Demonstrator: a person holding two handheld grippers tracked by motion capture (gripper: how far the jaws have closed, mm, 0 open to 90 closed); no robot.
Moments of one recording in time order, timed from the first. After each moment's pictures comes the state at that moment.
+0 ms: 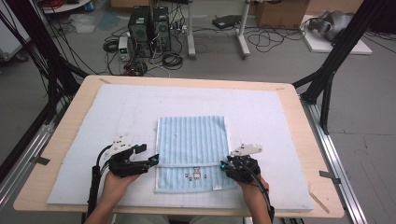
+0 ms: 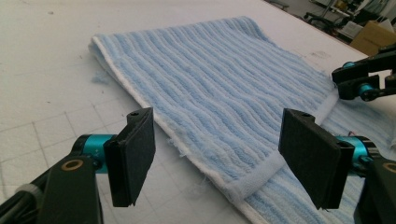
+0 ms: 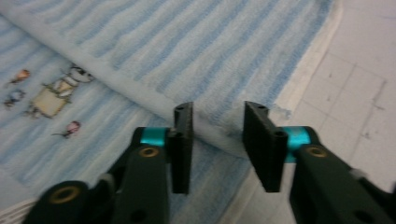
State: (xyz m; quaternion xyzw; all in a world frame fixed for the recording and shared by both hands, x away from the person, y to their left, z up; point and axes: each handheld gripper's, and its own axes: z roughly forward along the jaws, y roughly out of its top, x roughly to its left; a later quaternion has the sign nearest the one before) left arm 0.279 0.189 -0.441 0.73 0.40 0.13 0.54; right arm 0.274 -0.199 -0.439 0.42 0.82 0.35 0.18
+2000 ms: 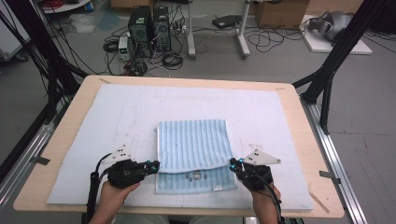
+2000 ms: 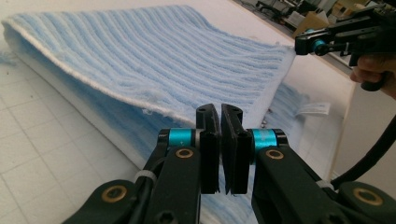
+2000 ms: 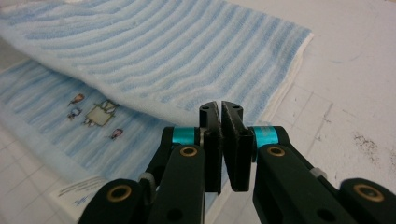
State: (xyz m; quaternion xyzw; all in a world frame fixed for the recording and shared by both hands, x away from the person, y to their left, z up) left arm 0.245 0.182 -0.425 0.74 0.36 0.04 0.56; right arm 0.235 -0.217 -0.407 0.40 0.79 0.41 0.21
